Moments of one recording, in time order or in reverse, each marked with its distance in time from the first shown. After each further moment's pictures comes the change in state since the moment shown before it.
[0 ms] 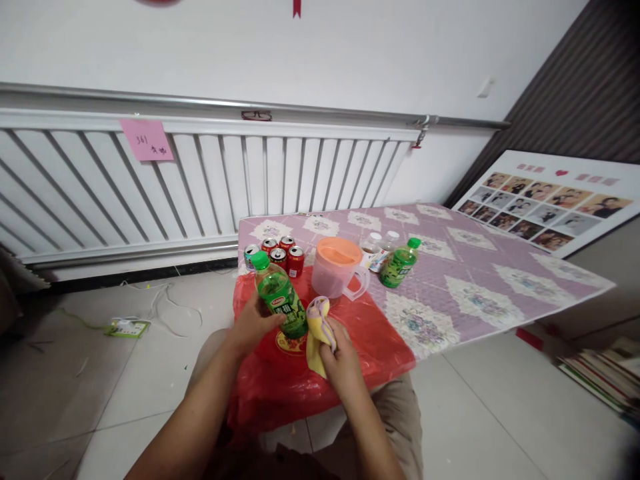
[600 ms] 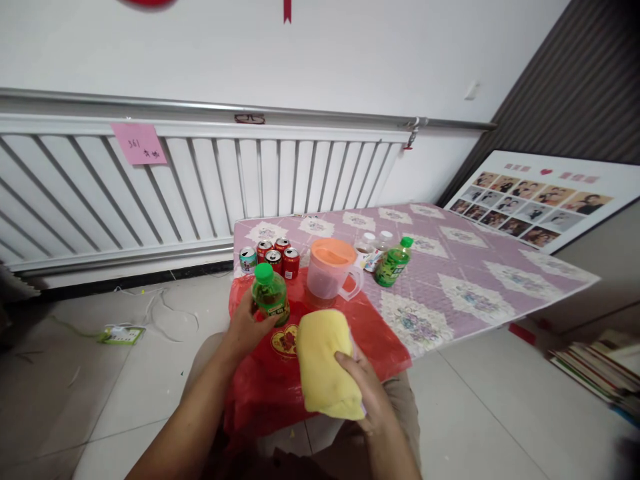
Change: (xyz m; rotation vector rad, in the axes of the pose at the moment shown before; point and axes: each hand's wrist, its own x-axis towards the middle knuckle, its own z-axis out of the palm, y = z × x) left_hand 0.000 -0.006 -0.003 0.318 0.156 0.116; right_hand -0.022 -0.051 -0.038 0.679 -0.086 0.711
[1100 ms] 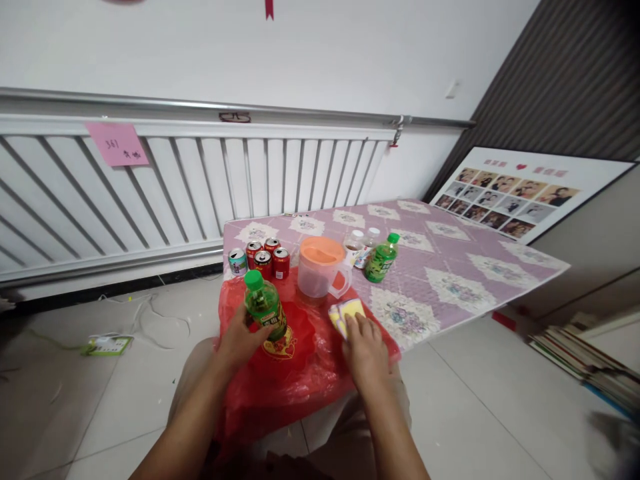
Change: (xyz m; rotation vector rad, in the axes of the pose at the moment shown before) left_hand -0.011 -0.023 0.007 -0.034 -0.041 -0.116; right_hand 0.055 0.003 -0.062 -1.610 0.468 -0.618
